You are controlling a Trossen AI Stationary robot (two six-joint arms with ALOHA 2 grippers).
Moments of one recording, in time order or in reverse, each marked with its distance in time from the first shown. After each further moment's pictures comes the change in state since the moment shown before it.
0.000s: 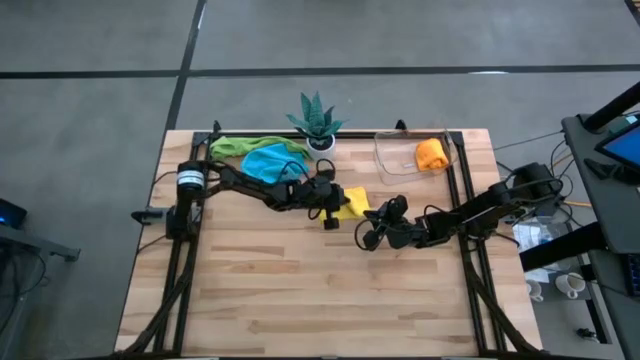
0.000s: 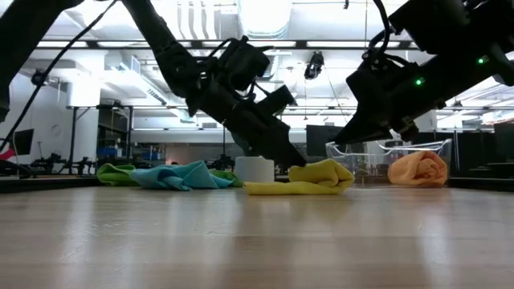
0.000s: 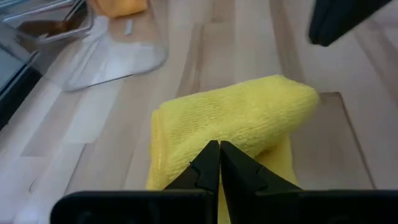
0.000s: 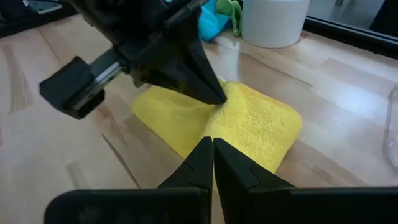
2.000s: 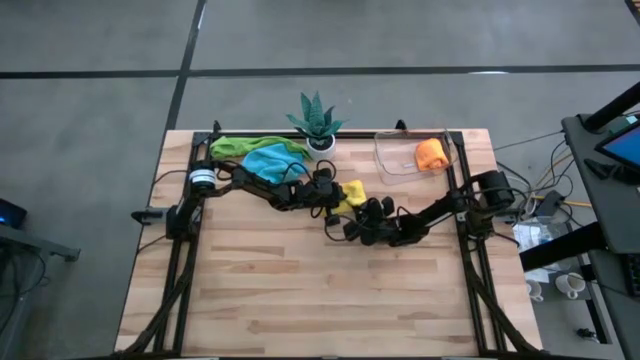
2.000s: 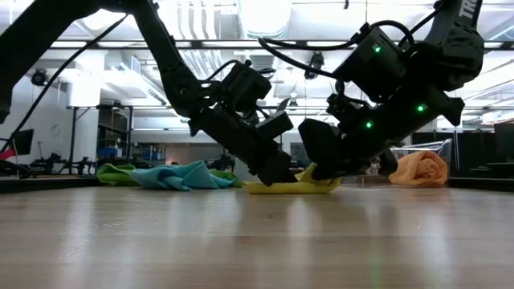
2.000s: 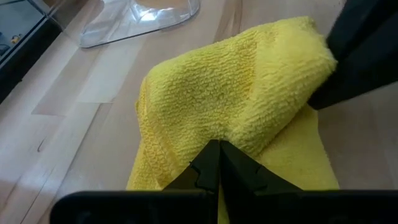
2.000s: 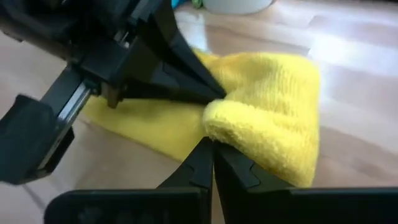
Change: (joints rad) left arm 0.038 0.105 -0.001 0.062 -0.078 -0.013; right arm -0.111 0.357 0.173 0.048 0.047 0.196
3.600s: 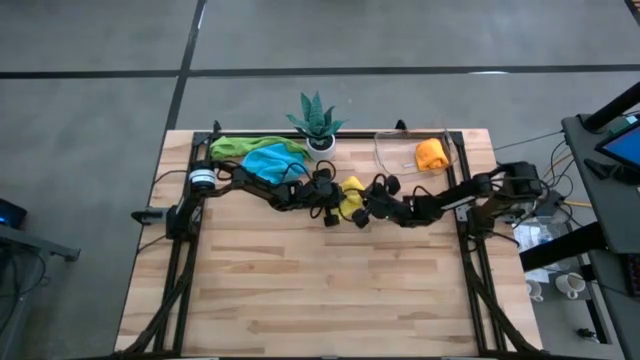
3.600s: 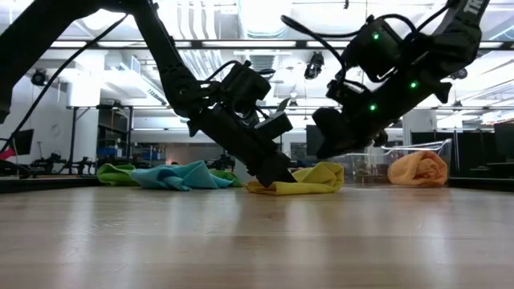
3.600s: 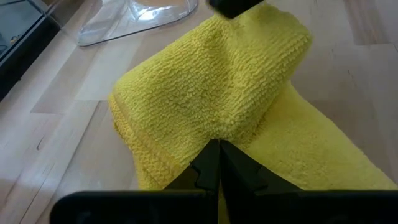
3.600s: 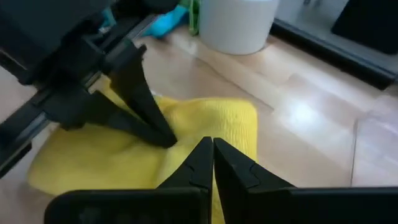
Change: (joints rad) left arm 0.002 0.000 -0.007 -0.001 0.000 0.010; right arm -0.158 -0.235 -0.092 -0.009 -0.182 -0.422
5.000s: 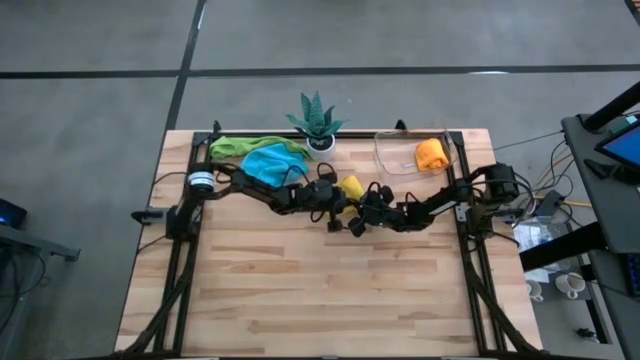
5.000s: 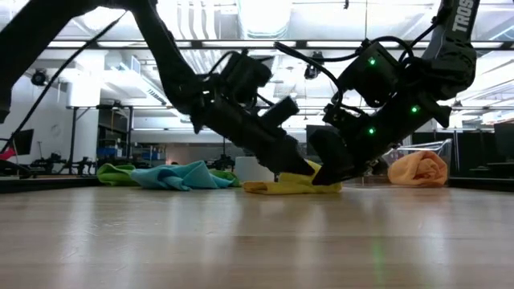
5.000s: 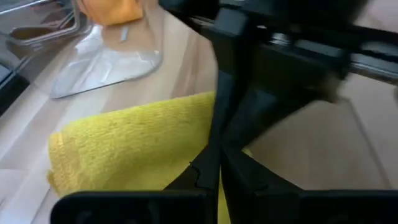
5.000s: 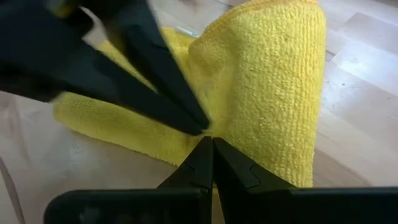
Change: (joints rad) left arm -0.039 -0.013 0.008 0.099 0.085 0.006; right arm 0.013 0.179 -0.007 0.134 -0.106 0.124
